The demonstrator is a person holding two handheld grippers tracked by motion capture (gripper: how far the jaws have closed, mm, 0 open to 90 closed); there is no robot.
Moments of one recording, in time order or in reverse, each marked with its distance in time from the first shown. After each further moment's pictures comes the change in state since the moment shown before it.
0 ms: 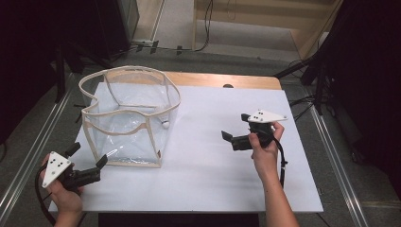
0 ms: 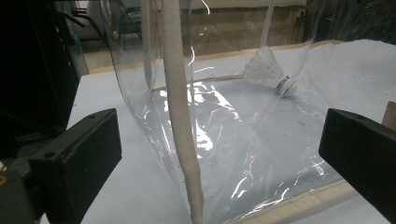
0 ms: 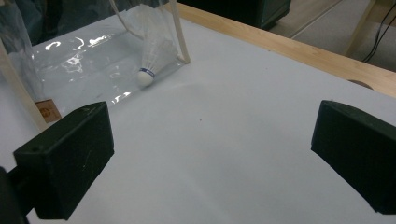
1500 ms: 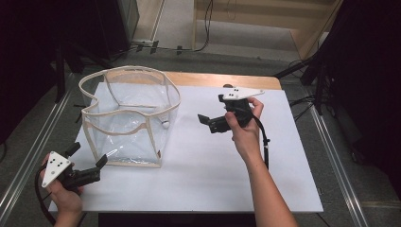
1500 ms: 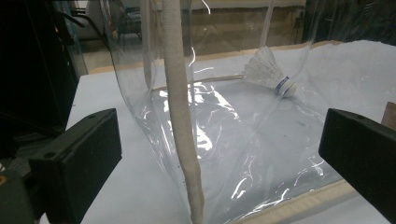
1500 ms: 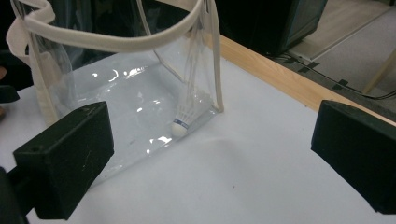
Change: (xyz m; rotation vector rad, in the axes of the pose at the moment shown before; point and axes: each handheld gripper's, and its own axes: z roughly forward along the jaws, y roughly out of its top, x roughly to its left) left arm 0.000 0.000 0.000 0.000 -0.003 -0.004; right arm 0.033 0.078 0.030 0.003 0.085 -0.083
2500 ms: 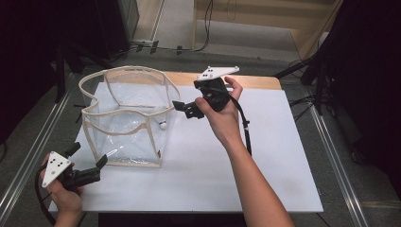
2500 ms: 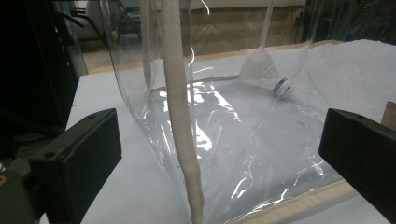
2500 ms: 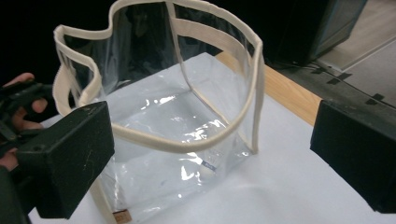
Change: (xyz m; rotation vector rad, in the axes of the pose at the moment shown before) left arm 0.000 0.000 0.000 0.000 0.000 0.002; right arm 0.026 0.064 0.032 0.007 0.092 -0.018
